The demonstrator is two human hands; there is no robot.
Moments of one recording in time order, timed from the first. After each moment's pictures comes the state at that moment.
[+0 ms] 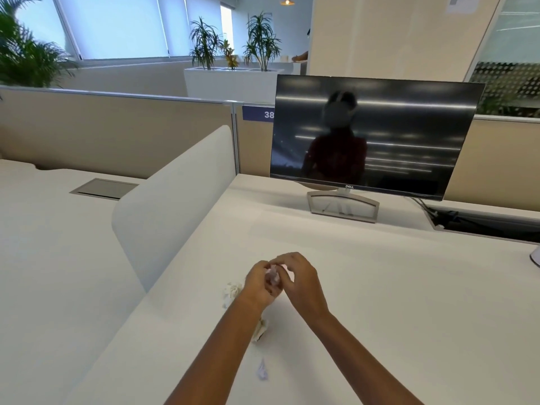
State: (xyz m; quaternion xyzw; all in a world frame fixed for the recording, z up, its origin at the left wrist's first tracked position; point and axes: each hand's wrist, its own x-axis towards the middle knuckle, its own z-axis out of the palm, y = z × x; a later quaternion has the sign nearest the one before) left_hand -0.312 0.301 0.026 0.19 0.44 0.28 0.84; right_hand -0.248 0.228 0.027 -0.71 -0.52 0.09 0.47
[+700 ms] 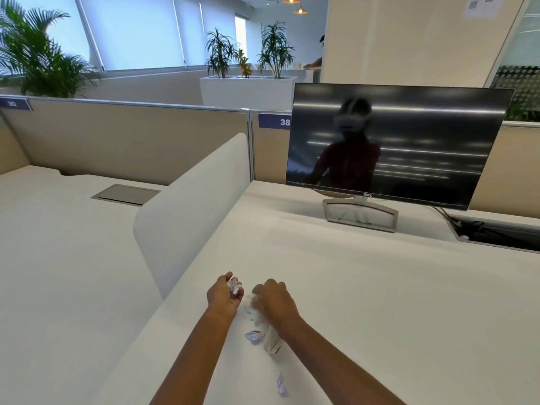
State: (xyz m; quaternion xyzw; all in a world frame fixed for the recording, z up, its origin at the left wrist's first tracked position) left_hand -0.386 0.352 0.005 0.15 0.49 0.44 0.74; right_hand -0.292 0.293 -0.019 -0.79 -0.58 0.17 0.14
